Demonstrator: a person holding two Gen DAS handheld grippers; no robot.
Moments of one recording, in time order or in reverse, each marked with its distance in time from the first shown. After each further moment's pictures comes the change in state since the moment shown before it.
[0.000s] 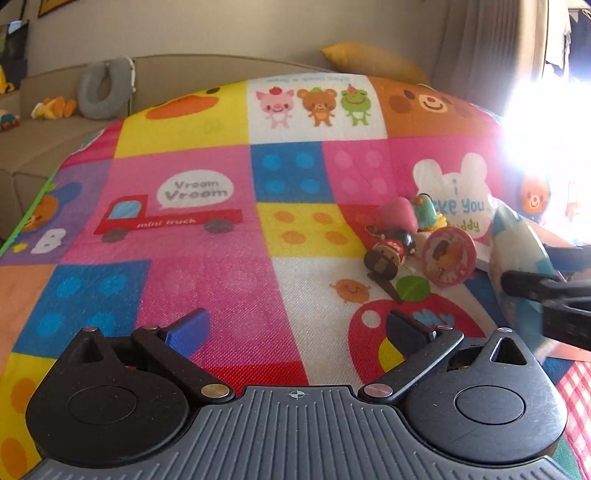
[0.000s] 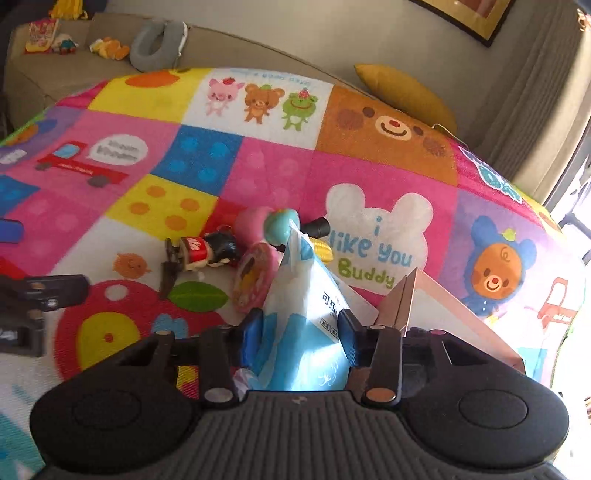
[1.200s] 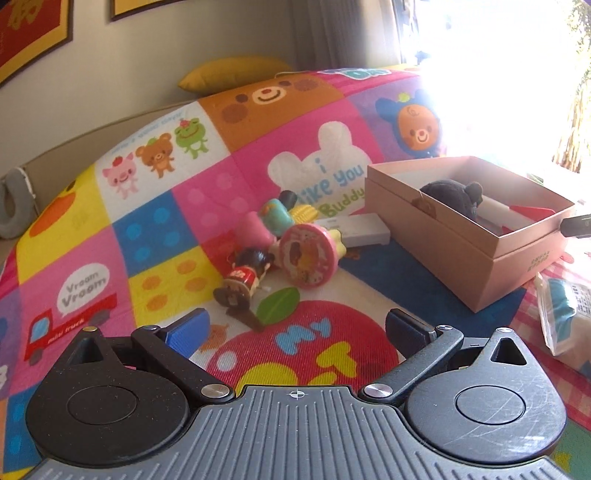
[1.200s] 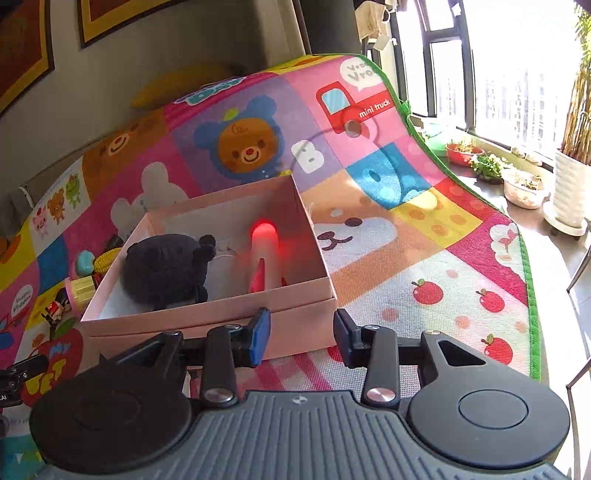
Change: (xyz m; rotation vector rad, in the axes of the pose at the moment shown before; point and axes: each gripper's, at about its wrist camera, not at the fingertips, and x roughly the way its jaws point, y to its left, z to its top) left arm 0.004 -0.104 -0.001 0.440 -0.040 -0.149; right arm -0.056 -0.196 -0.165 0.780 0.009 -0.082
